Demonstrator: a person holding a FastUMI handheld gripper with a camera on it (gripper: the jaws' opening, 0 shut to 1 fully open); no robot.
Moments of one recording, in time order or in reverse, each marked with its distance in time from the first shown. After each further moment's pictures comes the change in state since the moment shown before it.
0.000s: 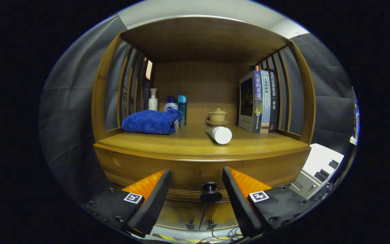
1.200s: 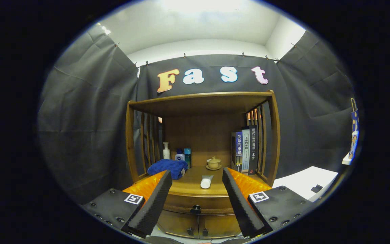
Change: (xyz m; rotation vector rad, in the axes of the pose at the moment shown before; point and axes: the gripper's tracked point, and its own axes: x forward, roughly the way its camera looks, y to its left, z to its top) arm -0.154 -0.058 0.172 0.039 -0.246 0.107
